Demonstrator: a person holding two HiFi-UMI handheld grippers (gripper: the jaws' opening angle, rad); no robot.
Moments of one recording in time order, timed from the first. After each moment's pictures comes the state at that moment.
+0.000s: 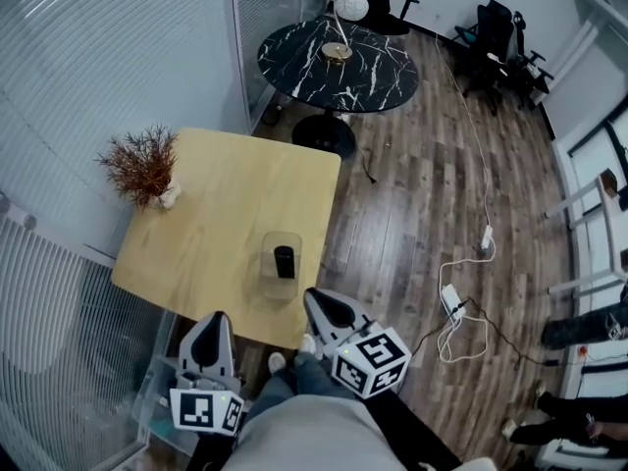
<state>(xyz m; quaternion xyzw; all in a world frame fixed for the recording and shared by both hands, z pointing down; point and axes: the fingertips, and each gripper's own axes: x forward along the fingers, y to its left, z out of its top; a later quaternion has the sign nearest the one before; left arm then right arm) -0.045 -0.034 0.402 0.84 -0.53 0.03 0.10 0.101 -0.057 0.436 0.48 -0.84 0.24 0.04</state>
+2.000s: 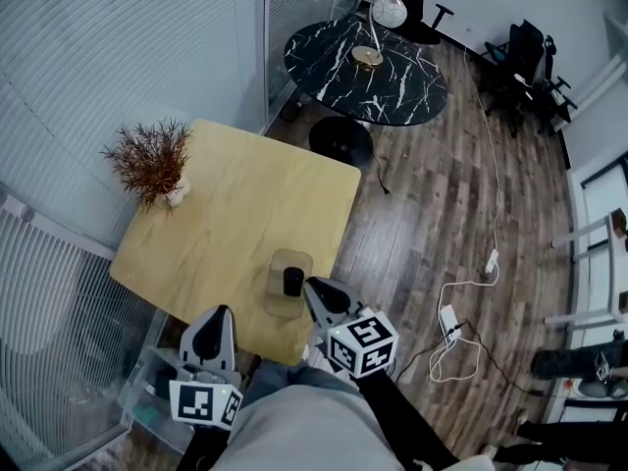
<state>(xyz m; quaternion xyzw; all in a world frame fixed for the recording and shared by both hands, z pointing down) -0.047 -0.088 0.415 0.82 -0.55 0.03 0.12 0.095 -0.138 0.489 0.43 -0.86 0.24 0.11</state>
